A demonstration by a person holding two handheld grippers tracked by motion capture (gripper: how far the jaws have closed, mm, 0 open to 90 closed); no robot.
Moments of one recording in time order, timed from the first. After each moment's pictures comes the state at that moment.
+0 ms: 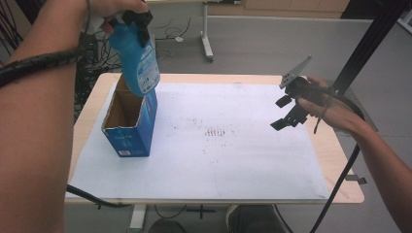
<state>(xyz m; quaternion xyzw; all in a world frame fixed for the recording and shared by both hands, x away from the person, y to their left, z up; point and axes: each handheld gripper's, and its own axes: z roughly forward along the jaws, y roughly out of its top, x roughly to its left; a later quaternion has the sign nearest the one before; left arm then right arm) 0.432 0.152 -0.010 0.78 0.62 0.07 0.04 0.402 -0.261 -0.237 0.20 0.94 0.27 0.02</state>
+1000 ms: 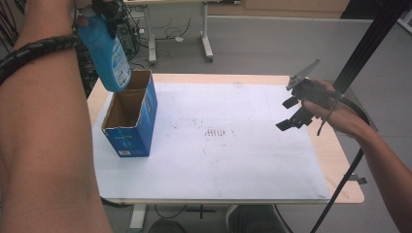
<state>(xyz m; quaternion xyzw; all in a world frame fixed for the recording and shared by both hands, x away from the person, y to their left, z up) 0.445 0.208 -0.014 0.69 0.71 0.08 0.04 0.401 -0.277 -0.243 0.22 0.94 0.27 0.03</state>
